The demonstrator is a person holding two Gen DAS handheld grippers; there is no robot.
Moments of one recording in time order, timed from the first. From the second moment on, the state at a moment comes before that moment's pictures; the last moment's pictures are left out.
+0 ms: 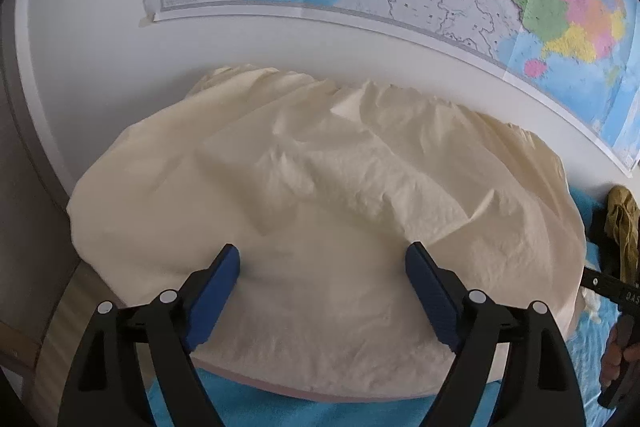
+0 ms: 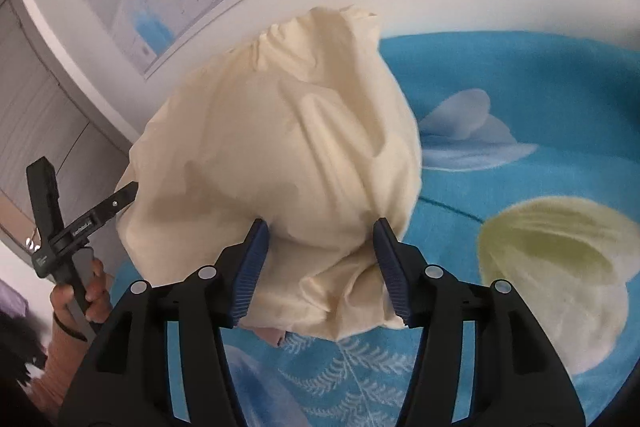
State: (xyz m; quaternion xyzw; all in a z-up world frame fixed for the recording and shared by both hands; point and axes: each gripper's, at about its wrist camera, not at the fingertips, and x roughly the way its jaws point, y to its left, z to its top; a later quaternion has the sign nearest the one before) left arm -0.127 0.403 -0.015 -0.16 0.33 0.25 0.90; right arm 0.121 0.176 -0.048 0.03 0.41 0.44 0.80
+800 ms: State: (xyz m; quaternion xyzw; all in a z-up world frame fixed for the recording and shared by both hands) left arm -0.205 0.269 -0.001 -0.13 0.28 0.34 0.89; right arm -0.052 0.150 -0.018 -0.08 0.24 0.45 0.86
